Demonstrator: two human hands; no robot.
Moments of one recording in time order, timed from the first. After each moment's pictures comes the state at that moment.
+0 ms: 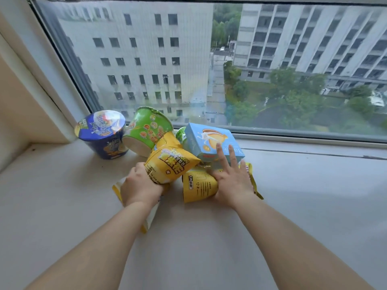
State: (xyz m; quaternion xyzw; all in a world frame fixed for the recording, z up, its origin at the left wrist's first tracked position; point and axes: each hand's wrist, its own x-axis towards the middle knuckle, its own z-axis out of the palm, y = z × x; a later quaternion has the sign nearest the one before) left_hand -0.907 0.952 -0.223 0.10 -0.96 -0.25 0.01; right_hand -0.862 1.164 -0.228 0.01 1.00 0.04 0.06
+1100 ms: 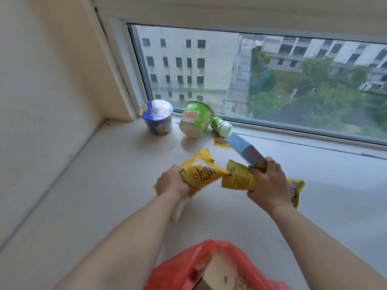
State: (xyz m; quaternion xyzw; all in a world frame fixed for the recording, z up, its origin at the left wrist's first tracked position) left_hand -0.780 0.891 -0.138 0.10 -0.96 -0.22 -0.14; right_hand -0.721 1.134 -0.147 0.08 0.99 -0.07 -0.08
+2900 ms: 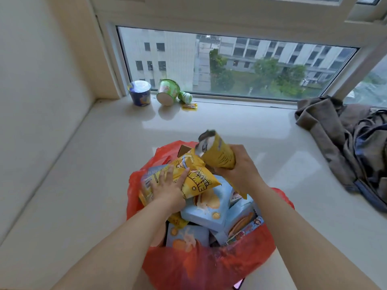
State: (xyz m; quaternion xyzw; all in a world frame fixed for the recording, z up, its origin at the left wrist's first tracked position) left_hand -0.411 0.824 -0.056 -0.17 -0.96 -0.03 -0.24; right_hand -0.364 1.018 0.000 0.14 0.89 -0.42 -0.08
